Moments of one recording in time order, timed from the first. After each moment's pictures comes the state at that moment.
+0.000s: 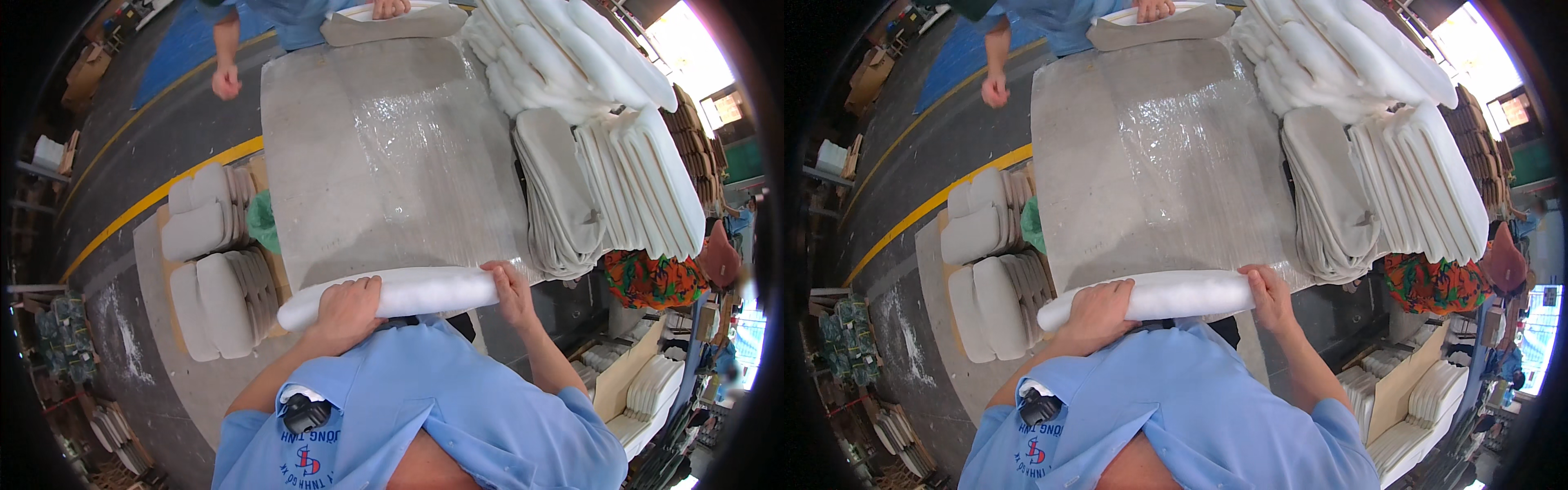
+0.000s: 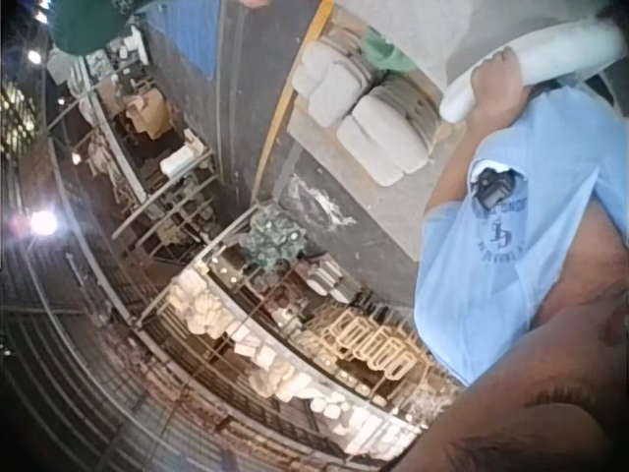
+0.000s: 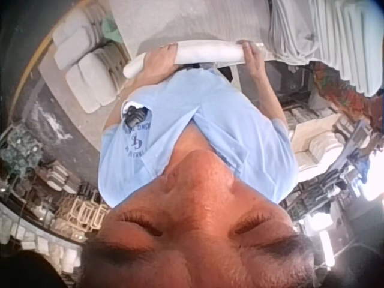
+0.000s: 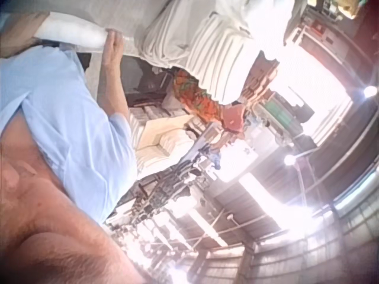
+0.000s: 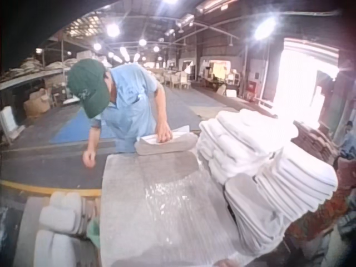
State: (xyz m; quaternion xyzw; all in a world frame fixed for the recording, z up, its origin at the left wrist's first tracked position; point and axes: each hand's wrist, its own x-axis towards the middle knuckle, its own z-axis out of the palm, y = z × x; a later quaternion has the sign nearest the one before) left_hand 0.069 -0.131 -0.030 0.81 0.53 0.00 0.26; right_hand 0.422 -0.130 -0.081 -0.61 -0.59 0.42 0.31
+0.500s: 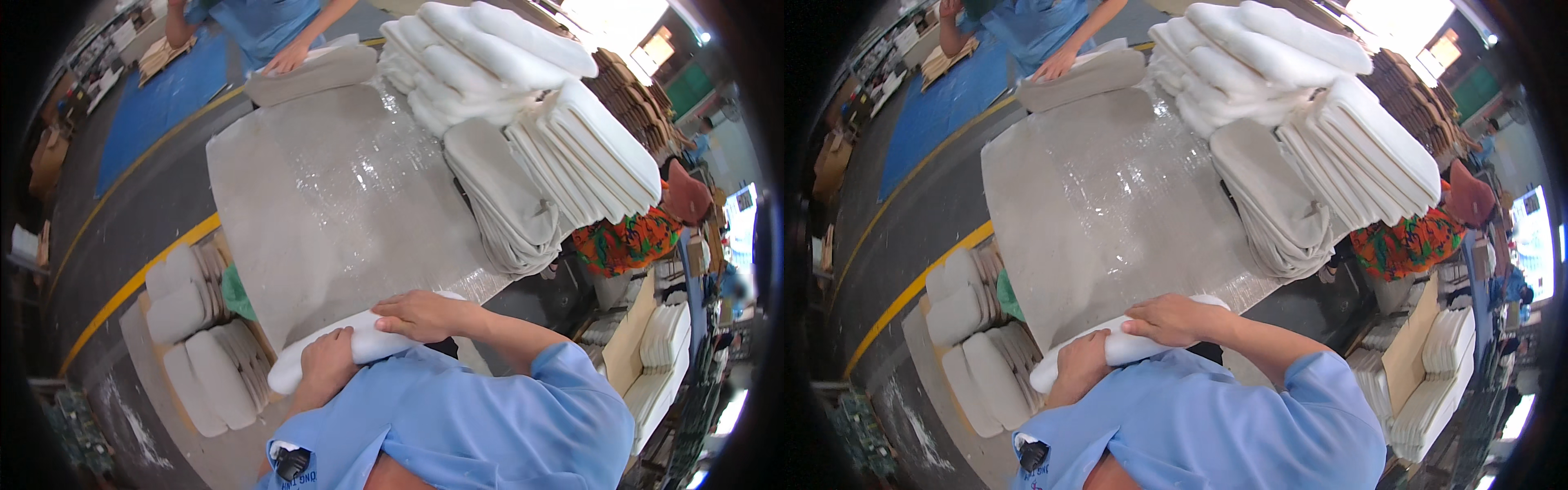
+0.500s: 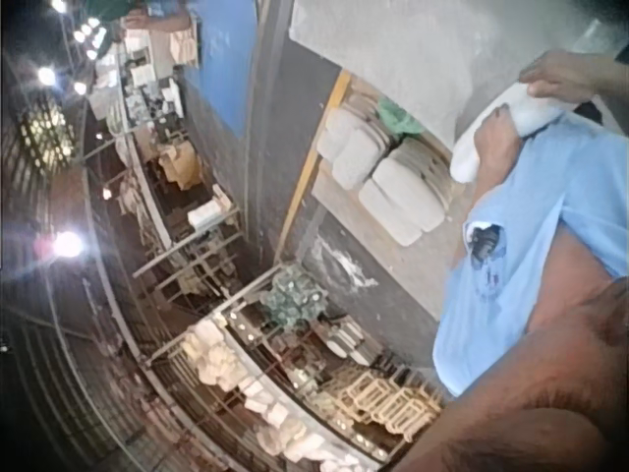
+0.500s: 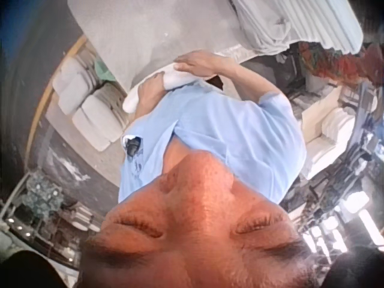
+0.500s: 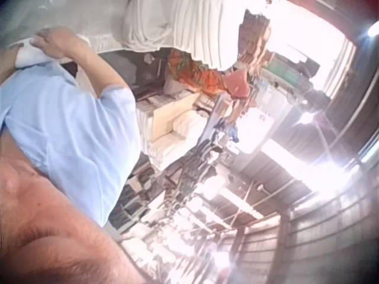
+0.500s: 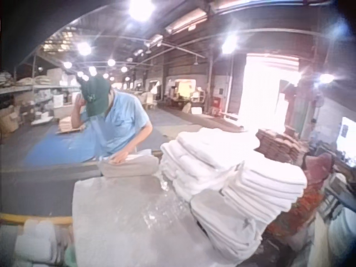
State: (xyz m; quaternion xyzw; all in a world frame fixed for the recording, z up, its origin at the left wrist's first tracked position) left_hand 0.088 -0.133 -0.029 0.76 0.57 -0.07 0.30; right_hand 0.335 -0.080 -0.012 -0.38 -0.80 0.46 -0.02
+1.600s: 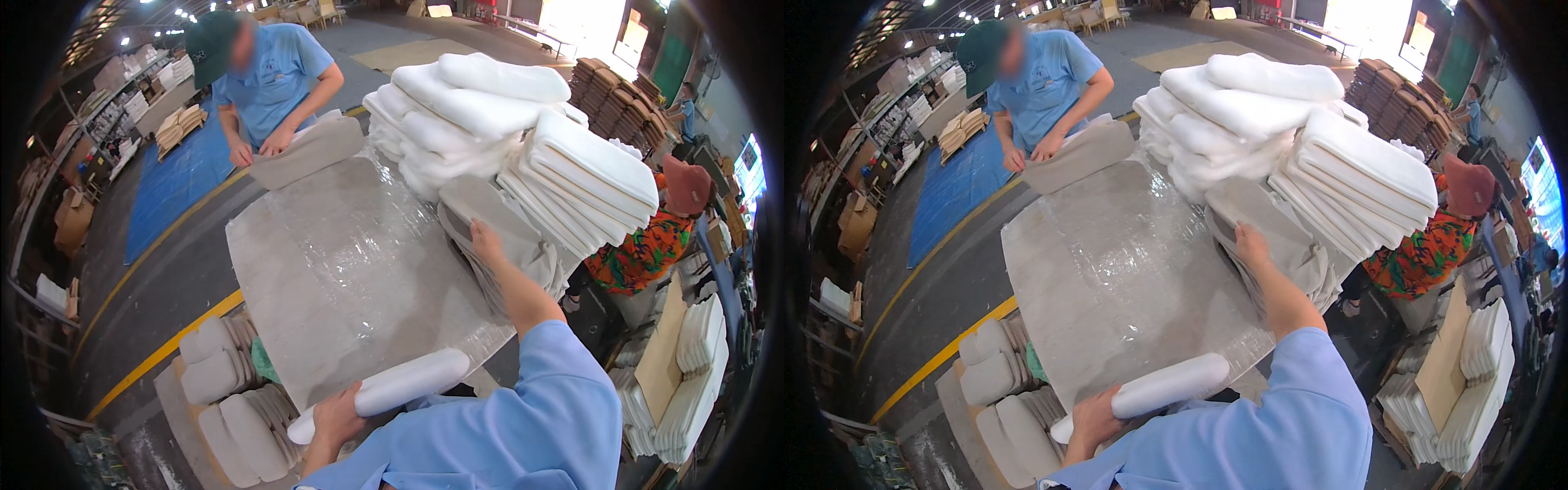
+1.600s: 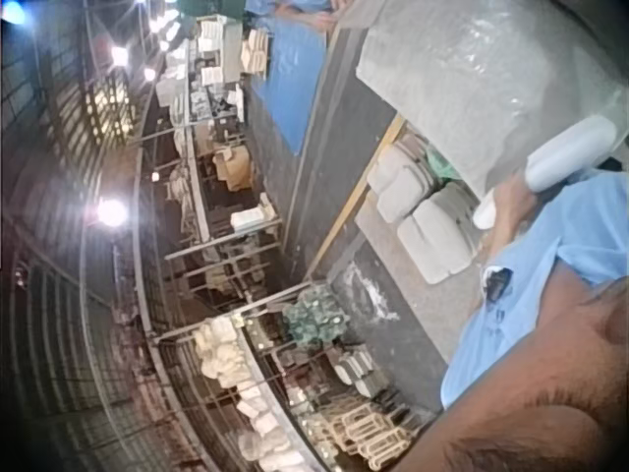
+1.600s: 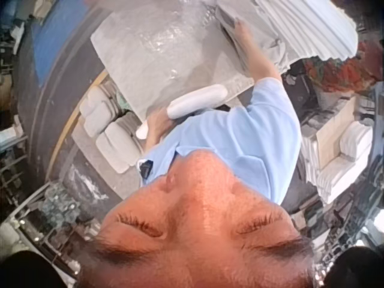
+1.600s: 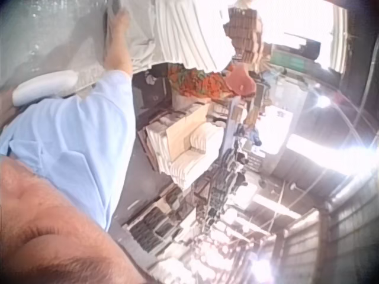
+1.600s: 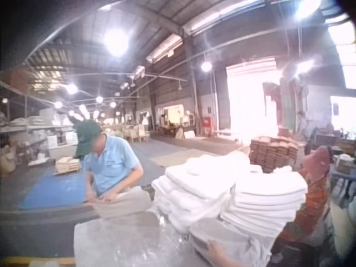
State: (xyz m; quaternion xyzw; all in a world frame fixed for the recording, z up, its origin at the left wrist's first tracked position) left_hand 0.093 -0.134 -0.035 0.77 0.58 -0.07 0.28; right_hand 0.584 0.116 -0.125 -0.78 -0.54 0.10 0.31
